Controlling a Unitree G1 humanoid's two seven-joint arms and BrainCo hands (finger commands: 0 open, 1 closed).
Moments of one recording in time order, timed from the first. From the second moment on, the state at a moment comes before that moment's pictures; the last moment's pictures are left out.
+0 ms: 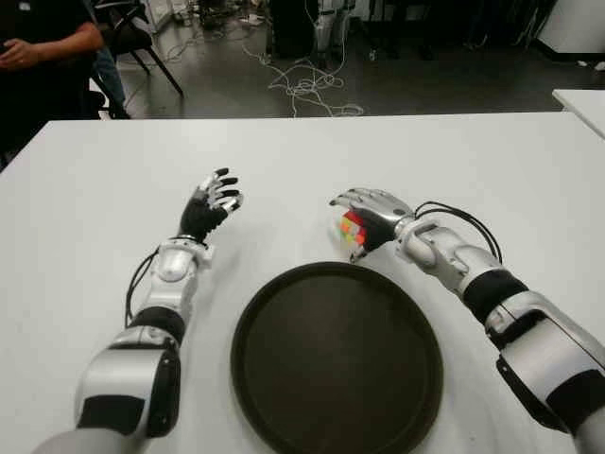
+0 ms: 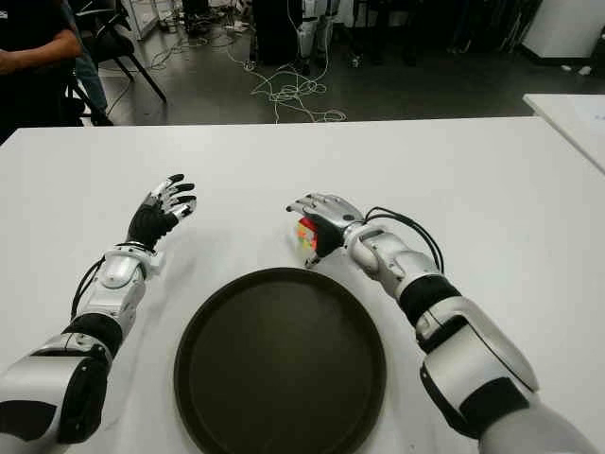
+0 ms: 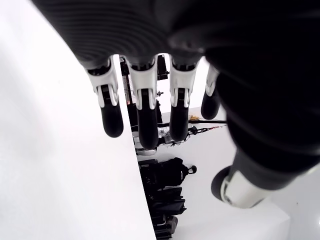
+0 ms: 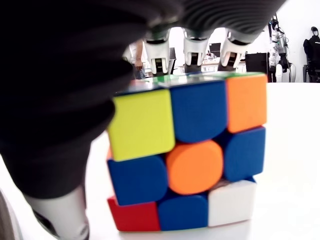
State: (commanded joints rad) left arm -0.68 0.13 0.11 1.24 0.03 -0.56 -0.11; right arm -0.80 -0.28 0.63 1.03 -0.79 -0.33 -0.08
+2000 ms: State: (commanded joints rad) left arm -0.67 0.14 0.12 1.24 0.03 -0.56 -0.11; right arm -0.83 -0.25 0.65 1.14 -0.78 -0.27 -0.22
